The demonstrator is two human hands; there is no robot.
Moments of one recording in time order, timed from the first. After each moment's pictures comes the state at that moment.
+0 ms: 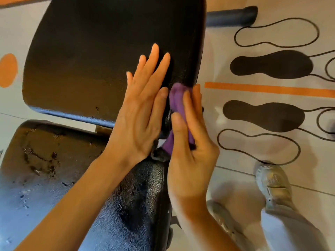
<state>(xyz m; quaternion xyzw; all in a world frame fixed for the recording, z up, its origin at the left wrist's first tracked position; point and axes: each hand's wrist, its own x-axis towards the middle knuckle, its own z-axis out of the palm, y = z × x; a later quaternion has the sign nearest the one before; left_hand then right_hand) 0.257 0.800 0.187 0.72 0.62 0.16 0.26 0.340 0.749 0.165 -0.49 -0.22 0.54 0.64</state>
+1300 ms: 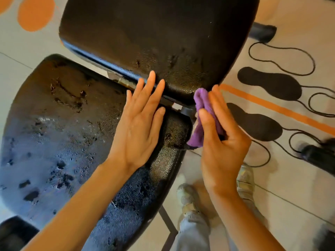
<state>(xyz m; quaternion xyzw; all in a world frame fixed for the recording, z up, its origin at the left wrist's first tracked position) 0.220 0.694 0.194 0.65 0.72 0.14 0.20 0.374 0.705 0.181 -0.54 -0.43 0.51 0.51</state>
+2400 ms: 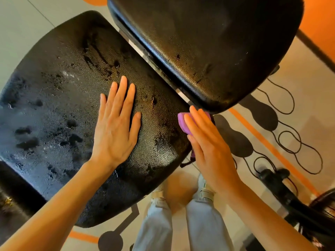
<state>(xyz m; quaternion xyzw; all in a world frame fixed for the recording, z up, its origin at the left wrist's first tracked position) 0.178 0.621 0.186 0.52 0.84 0.12 0.12 0.390 0.710 0.187 -0.35 -0.88 0.31 0.08</state>
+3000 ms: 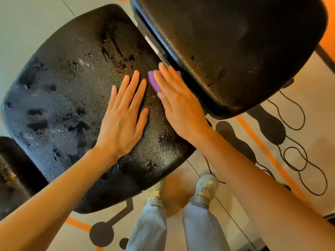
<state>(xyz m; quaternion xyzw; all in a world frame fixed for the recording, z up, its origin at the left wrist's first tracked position) 0.179 0.622 0.187 0.52 0.84 0.11 0.12 0.284 0.755 0.179 -0.25 -0.93 0.28 0.06</state>
